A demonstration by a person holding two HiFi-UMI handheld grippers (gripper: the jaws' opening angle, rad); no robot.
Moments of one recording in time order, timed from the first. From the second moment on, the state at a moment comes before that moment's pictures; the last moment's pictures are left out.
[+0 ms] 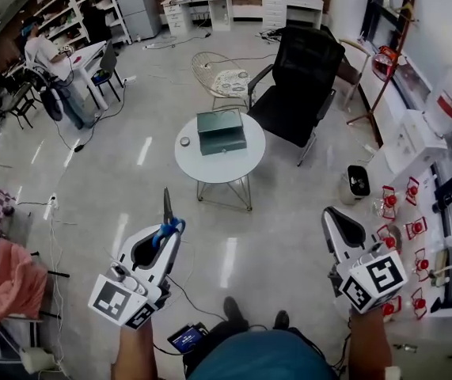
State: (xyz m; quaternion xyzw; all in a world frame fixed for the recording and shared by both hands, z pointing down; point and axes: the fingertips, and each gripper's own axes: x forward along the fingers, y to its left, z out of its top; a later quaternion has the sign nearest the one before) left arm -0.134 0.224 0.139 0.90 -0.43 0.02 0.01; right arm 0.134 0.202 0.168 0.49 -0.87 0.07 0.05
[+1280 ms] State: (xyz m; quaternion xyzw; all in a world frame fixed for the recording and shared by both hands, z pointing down) left arm -0.239 0.074 0.148 0.88 -0.47 0.01 0.02; right arm 0.020 0.028 0.182 0.45 -0.89 0.08 0.07
